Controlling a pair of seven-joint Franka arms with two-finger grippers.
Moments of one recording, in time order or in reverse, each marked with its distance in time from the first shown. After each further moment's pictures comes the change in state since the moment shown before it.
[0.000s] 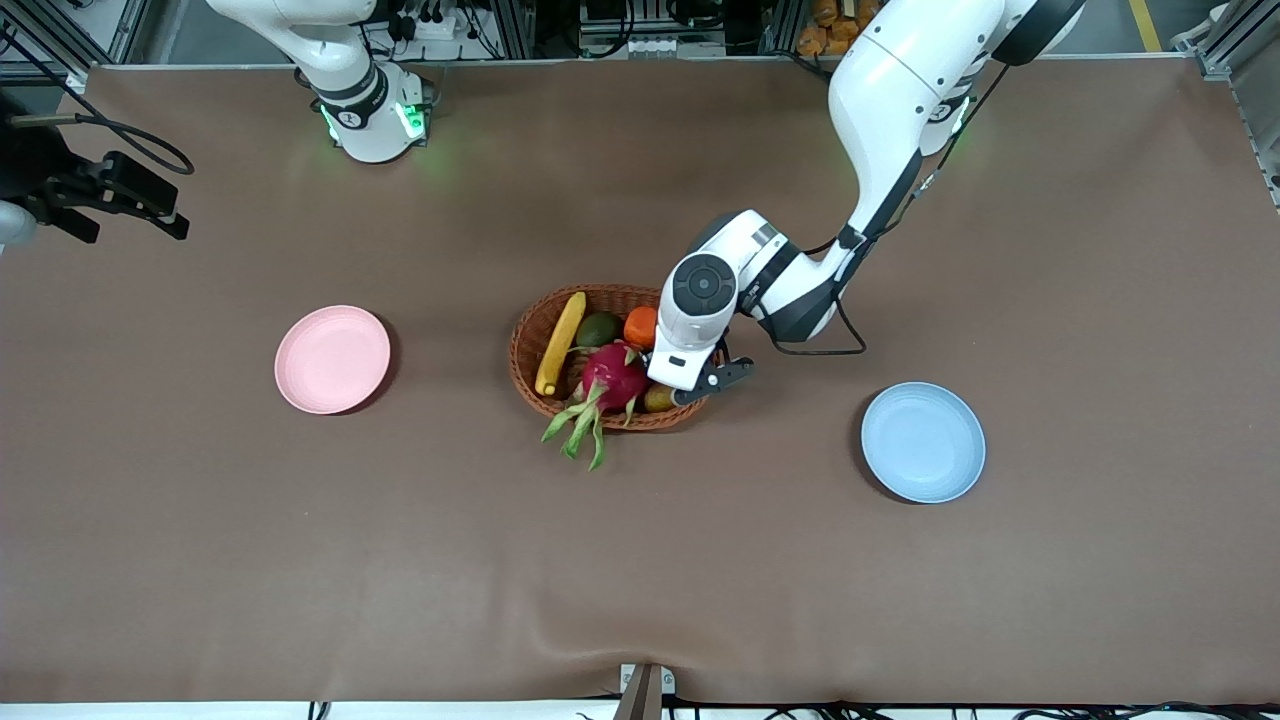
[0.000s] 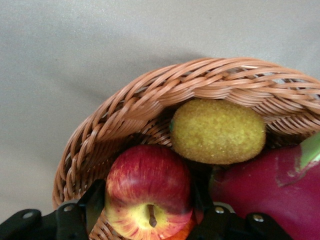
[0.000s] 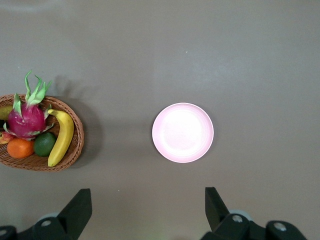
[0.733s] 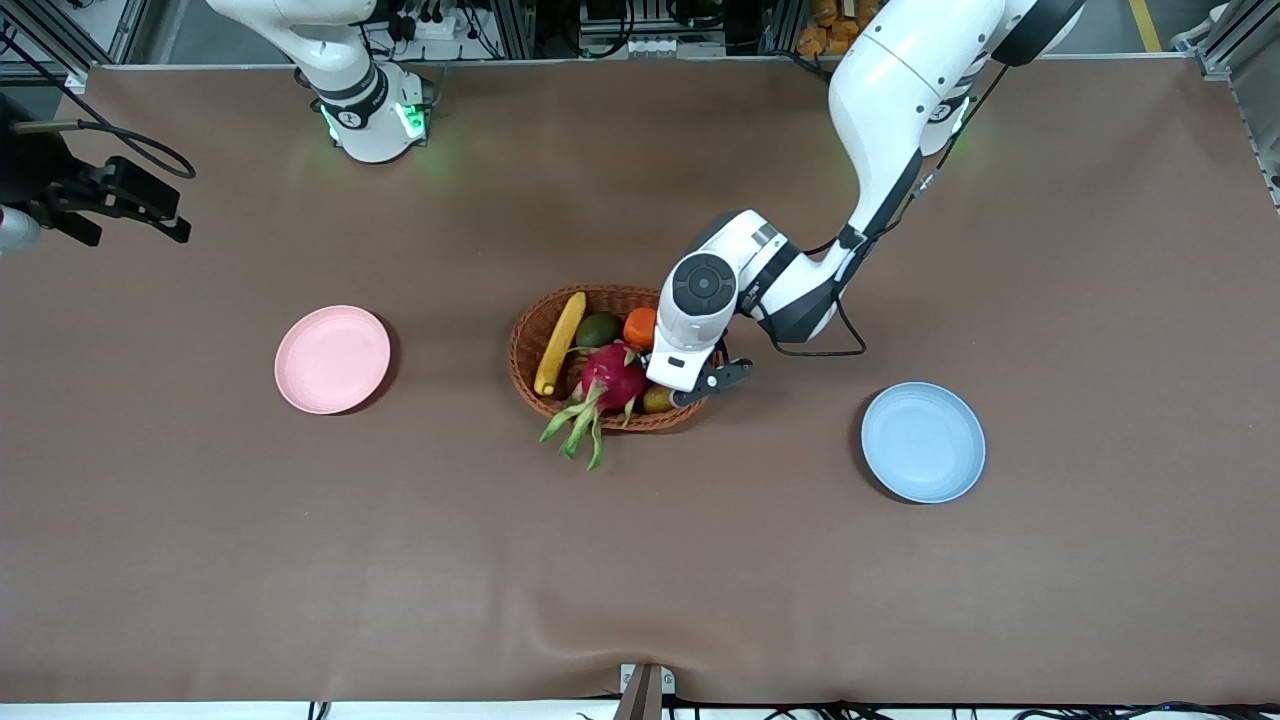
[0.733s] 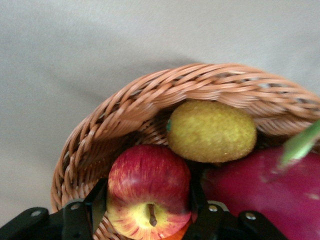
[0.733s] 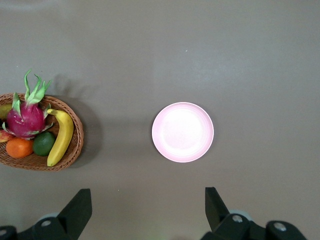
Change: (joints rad) left arm 0.000 -0.007 -0.001 0.021 0.000 -0.002 -0.003; right arm 0.000 0.008 -0.001 0.000 0.000 0.000 0.000
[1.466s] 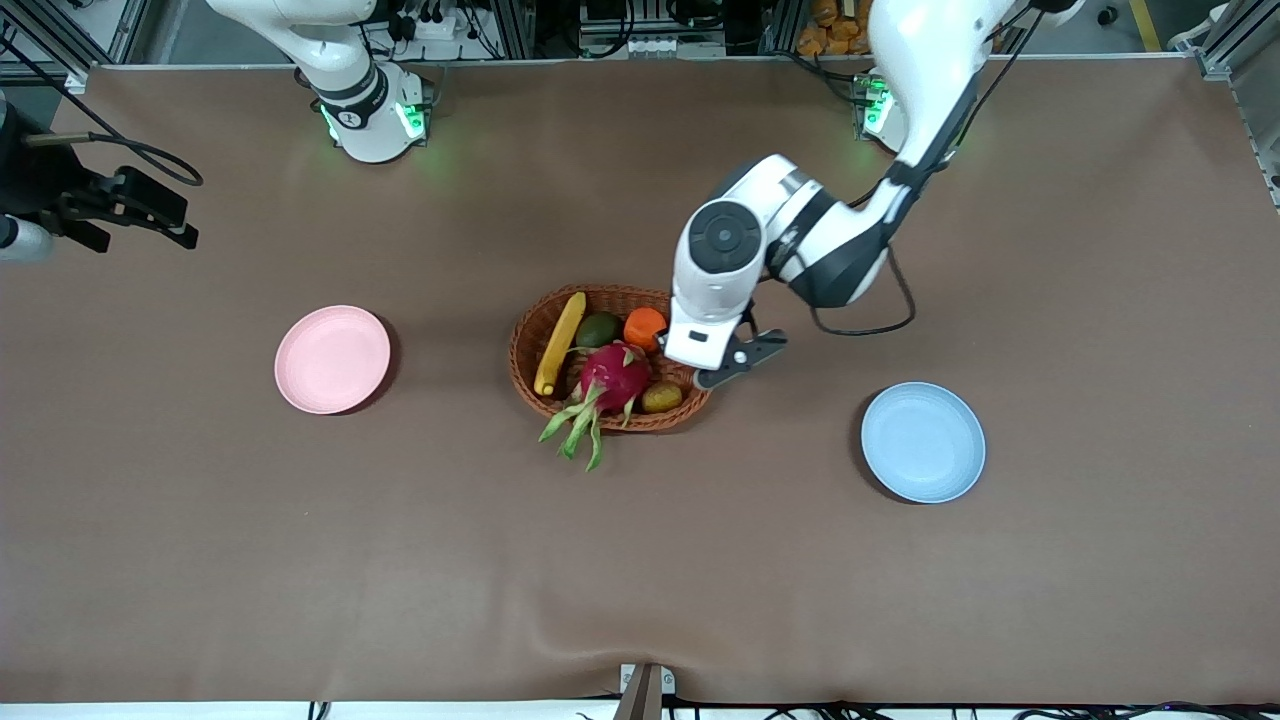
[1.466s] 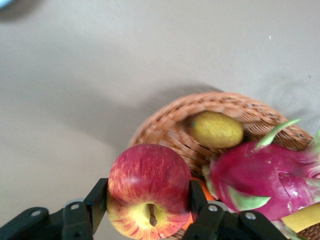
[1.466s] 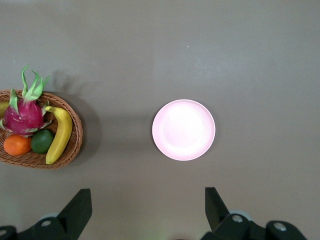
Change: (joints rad) left arm 0.055 -0.204 0.002 0.016 0.000 -0.268 0.021; right arm 0.001 0.023 0.003 -0.001 0.000 -0.007 -0.001
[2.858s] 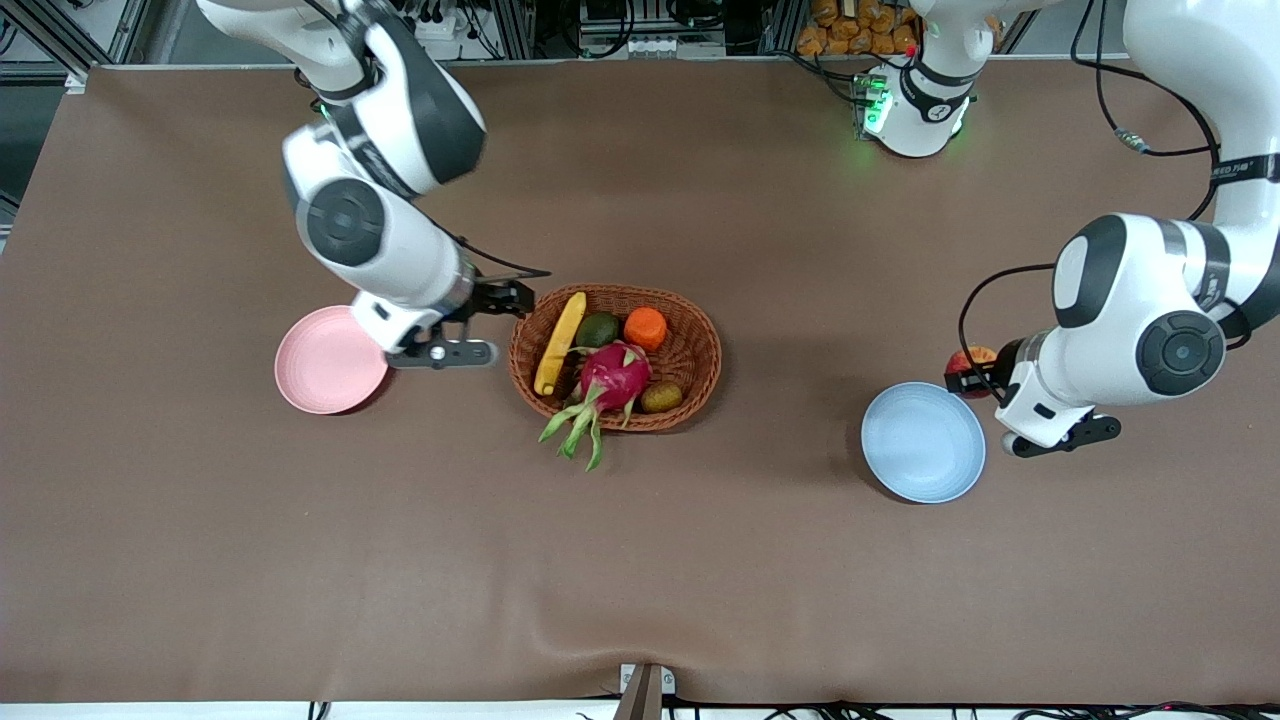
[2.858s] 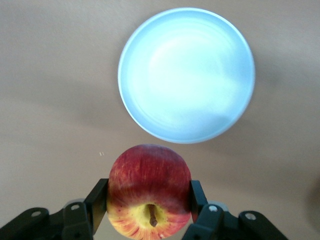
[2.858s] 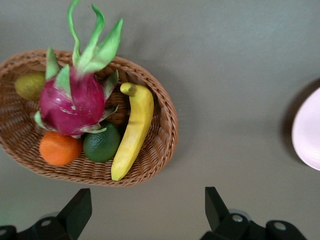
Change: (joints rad) left arm 0.576 -0.117 0.005 -0.164 0.025 -0.111 0.808; right arm 0.455 0.307 0.019 -0.212 0.072 0.412 0.410
